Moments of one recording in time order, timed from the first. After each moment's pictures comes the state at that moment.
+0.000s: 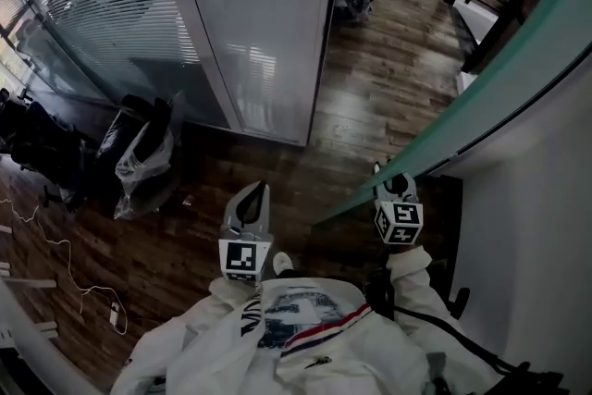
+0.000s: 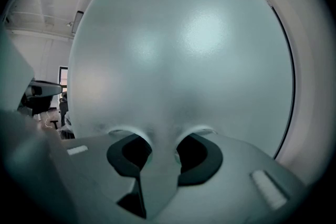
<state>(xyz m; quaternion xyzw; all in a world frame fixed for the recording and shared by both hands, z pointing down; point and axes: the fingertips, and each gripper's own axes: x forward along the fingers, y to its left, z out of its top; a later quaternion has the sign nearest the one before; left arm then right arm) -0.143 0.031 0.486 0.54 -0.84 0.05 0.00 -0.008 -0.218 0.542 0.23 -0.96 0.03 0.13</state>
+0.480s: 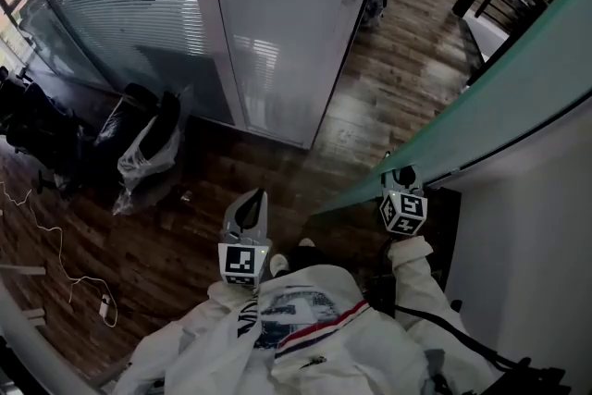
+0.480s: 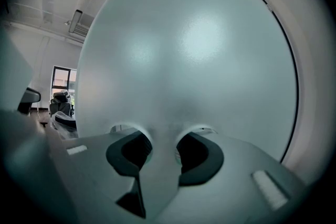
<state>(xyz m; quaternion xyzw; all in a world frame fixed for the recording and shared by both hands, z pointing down) -0.191 0.062 0.515 0.51 -0.86 0.04 0.04 -0.071 -0.250 0.536 0.26 -0.96 0.01 0.09</state>
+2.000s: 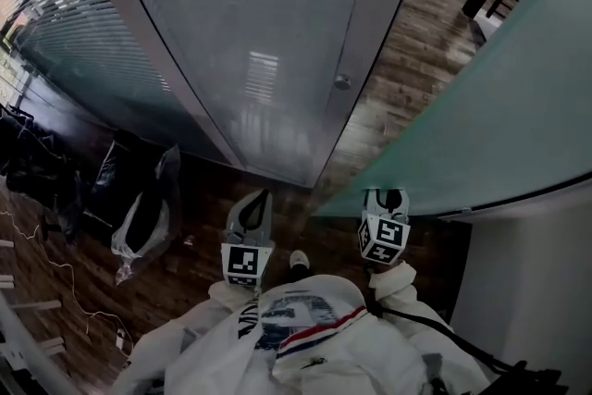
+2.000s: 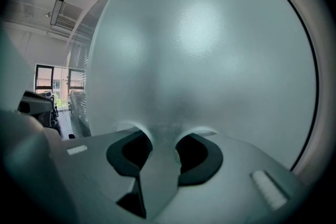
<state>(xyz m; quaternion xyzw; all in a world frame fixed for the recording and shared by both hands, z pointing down) -0.378 -0.136 0.518 0.54 -0.84 0.07 0.05 -0.245 -0.364 0.540 0.31 -0.94 0.04 0.12</state>
